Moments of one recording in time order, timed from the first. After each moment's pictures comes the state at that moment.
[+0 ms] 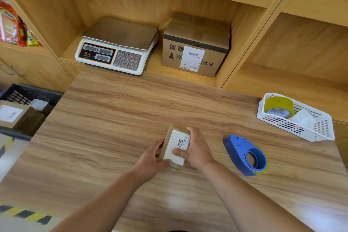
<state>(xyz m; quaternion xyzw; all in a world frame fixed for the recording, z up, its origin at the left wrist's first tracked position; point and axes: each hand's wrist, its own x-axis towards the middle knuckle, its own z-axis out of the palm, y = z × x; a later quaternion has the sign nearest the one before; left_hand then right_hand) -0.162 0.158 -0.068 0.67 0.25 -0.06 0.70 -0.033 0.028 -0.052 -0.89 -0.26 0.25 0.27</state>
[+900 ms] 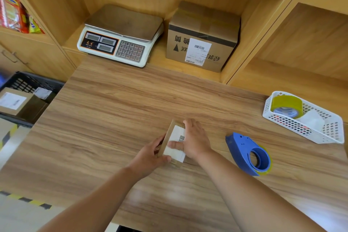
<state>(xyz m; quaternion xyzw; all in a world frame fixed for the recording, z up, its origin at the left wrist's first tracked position) -0.164 0.160 -0.068 0.65 0.23 -0.07 0.72 -0.018 0.048 -0.052 -0.90 -0.34 0.22 0.14</state>
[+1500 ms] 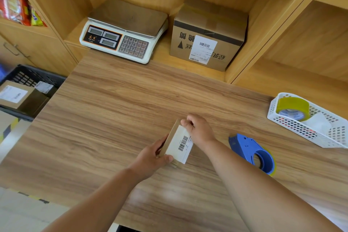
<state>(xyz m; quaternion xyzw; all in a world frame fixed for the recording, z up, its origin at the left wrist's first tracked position) -0.166 0.160 -0.084 0.65 0.23 -0.07 0.72 0.009 0.060 -0.066 -0.88 -0.28 0.23 0.29</state>
